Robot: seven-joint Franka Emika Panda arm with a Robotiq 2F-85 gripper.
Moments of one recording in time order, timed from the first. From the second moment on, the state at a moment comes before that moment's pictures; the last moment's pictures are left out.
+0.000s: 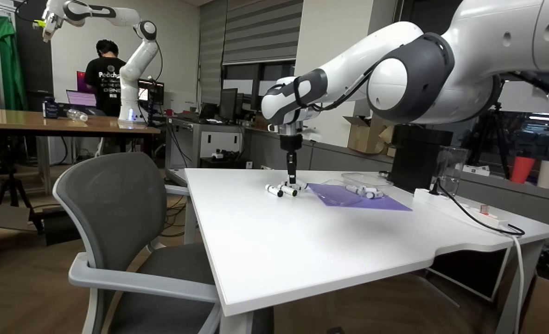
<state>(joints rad) 0.19 1.46 -0.09 -0.39 -0.13 1.90 -1.02</state>
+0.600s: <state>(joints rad) 0.18 1.47 -0.05 -0.42 -0.12 2.07 -1.02</state>
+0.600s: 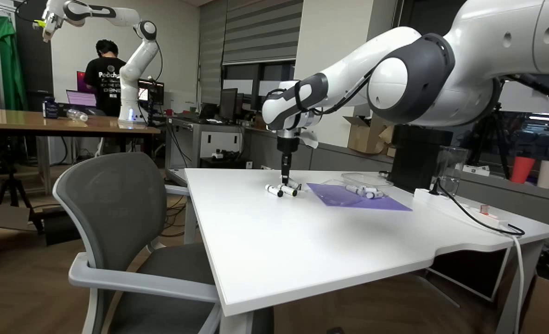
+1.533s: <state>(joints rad) 0.17 1.44 -0.06 -0.40 -0.14 2.03 -1.02</state>
